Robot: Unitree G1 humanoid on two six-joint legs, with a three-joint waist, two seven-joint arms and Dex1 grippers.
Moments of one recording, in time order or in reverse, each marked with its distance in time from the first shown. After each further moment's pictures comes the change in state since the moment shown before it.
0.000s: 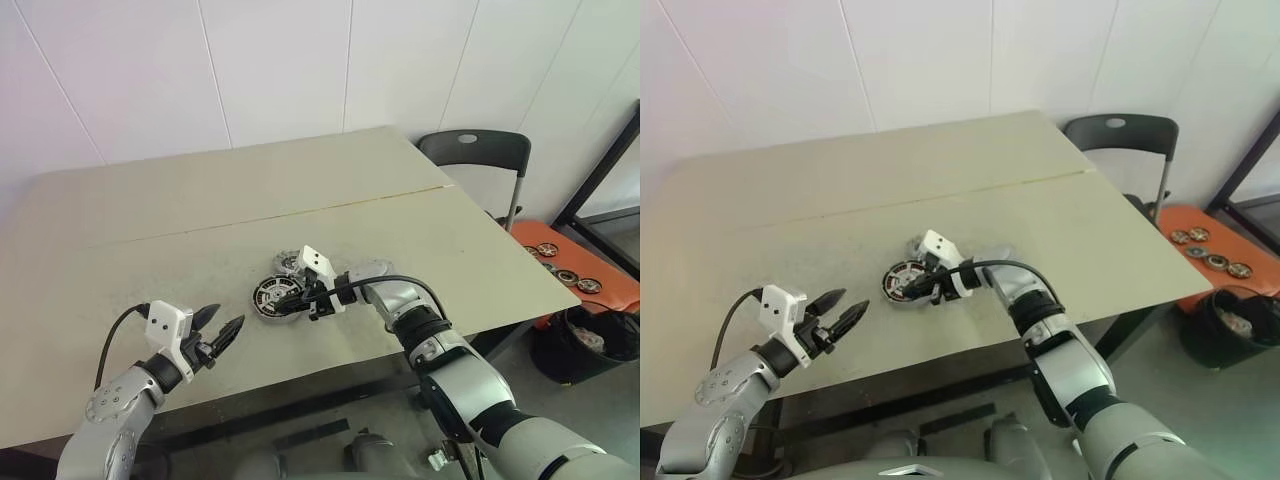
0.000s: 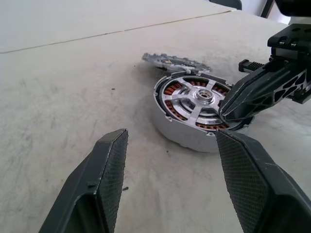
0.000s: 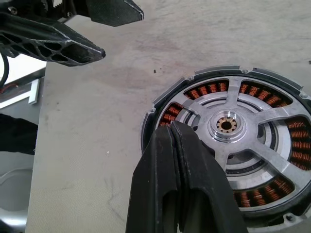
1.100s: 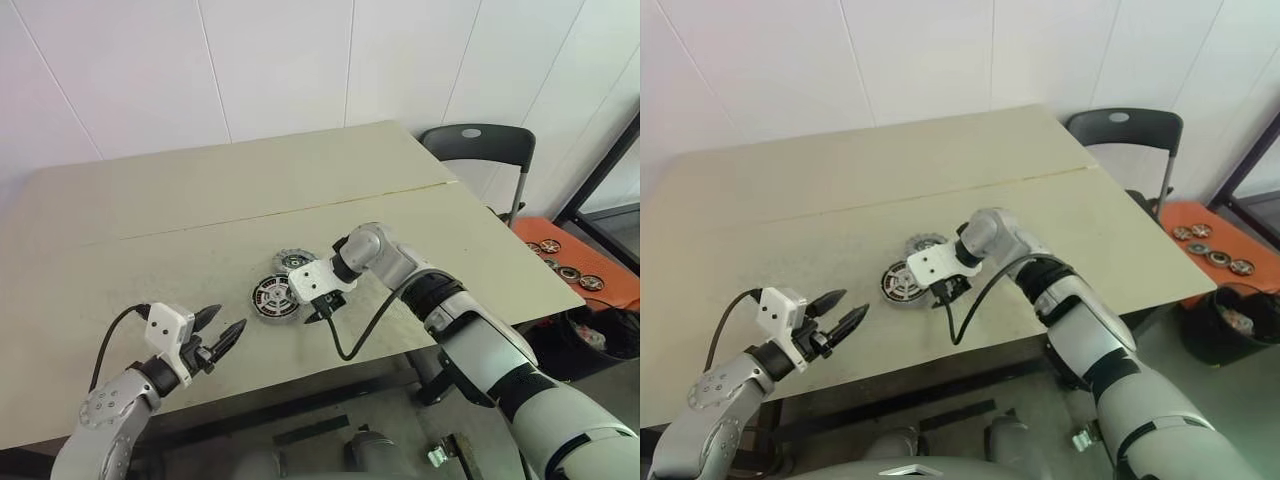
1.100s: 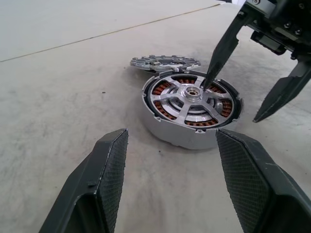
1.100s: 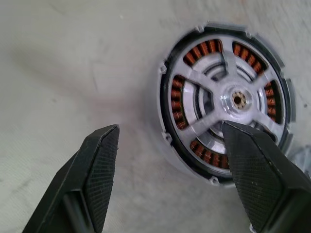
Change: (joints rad) left arm 0.031 0.015 -0.010 -0.041 0.039 -0.042 -0.036; right arm -0.225 -0.139 0.310 0.094 -0.350 -0.627 0.053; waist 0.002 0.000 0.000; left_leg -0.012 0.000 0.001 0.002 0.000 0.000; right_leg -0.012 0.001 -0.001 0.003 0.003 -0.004
